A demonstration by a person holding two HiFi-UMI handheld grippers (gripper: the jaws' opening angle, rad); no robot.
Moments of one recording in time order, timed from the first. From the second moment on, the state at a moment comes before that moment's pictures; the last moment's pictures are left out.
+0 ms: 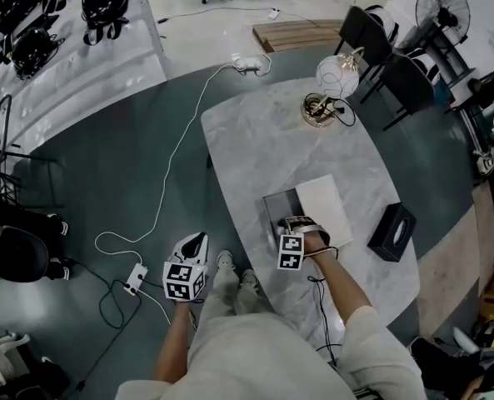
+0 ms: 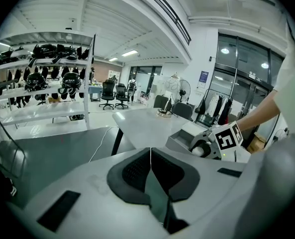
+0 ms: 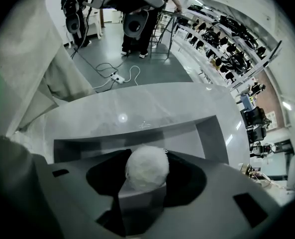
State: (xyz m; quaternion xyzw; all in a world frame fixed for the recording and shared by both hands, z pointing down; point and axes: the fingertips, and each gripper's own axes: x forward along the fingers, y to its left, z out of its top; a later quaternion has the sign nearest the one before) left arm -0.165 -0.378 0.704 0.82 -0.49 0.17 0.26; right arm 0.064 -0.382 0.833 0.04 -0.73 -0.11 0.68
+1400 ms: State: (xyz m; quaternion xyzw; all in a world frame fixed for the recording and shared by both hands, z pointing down) left arm -0.108 -0.373 0.667 0.85 -0.45 0.17 0.21; right arm 0.079 -0.358 0.750 0.20 -0.76 -0.15 0.60
